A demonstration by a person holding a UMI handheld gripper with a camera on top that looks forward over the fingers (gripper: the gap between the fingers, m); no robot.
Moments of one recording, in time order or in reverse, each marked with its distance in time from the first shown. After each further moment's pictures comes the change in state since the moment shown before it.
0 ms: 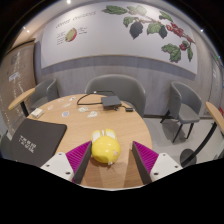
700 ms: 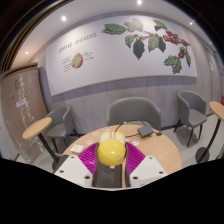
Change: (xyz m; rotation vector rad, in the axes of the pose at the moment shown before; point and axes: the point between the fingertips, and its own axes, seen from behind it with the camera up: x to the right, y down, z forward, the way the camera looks) arm -0.154 -0.121 -0.089 0.204 -0.097 0.154
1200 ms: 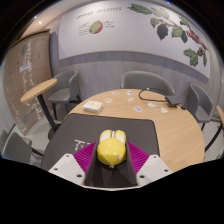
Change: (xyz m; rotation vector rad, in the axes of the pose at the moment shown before) arm -0.086 0.164 0.039 -0.275 -0.009 -0.188
